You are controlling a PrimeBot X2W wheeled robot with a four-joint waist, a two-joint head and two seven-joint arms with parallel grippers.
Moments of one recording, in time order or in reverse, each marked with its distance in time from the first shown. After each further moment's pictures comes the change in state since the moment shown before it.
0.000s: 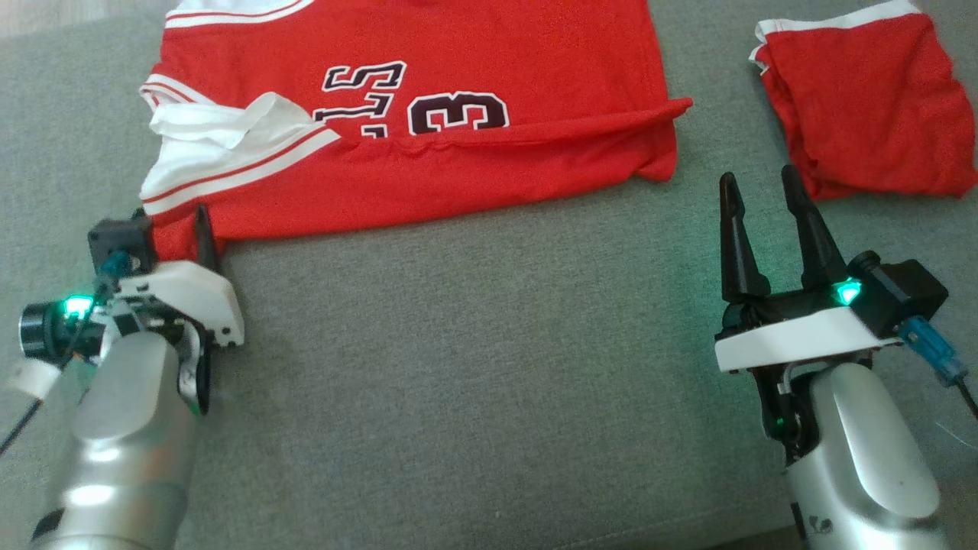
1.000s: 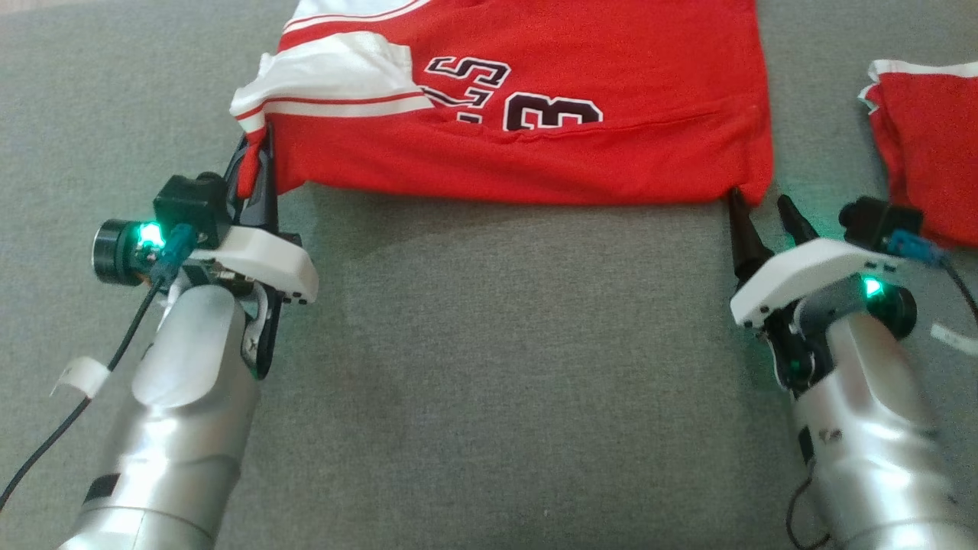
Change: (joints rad) left arm -0.064 -0.071 -0.103 -0.097 0.002 -0.084 -0.188; right arm -0.249 -0.001 -0.129 0.470 0.085 0.000 0.264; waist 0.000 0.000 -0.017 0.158
